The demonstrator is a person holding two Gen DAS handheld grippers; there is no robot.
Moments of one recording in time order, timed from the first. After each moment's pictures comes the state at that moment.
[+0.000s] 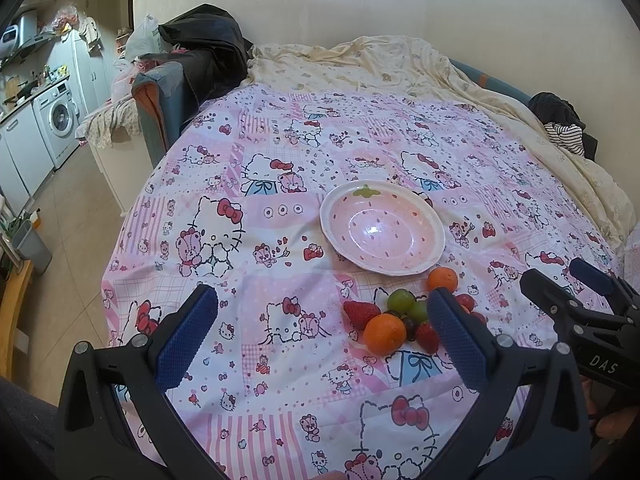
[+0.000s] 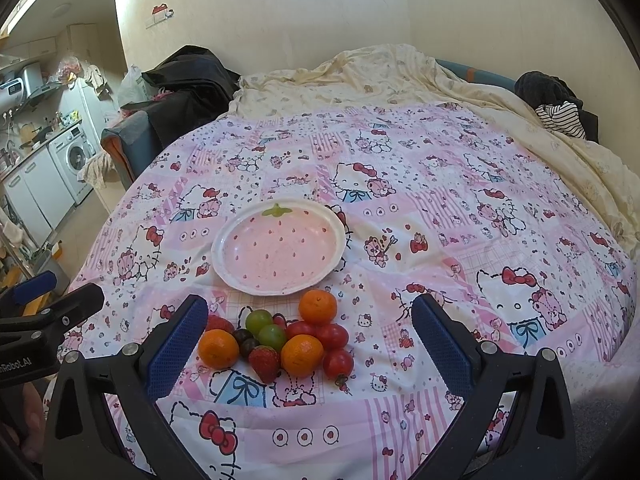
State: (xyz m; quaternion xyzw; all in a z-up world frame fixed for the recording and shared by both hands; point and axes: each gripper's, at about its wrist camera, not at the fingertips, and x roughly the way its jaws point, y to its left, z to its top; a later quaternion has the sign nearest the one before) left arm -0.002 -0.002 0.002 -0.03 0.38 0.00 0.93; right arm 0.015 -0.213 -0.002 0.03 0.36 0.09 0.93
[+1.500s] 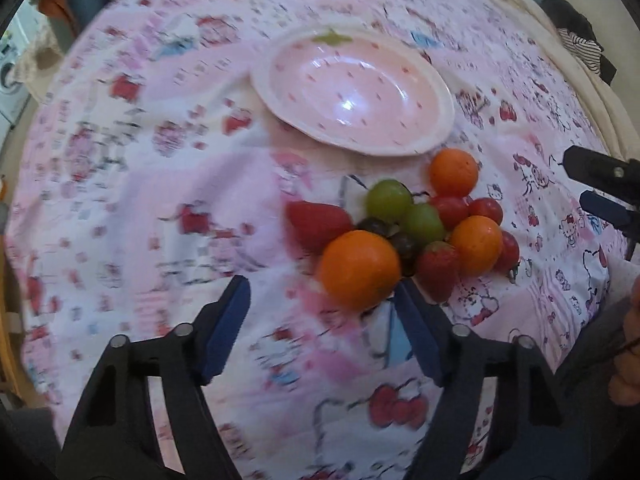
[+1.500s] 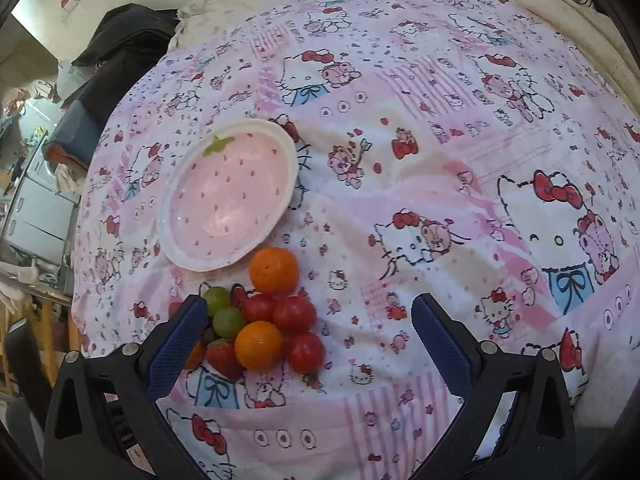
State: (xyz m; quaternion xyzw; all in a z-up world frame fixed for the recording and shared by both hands) left arm 0.069 -0.046 -0.112 -0.04 0.59 -0.06 0.80; right arm 0.112 -0.278 -0.064 0.15 0.56 0.08 0.81
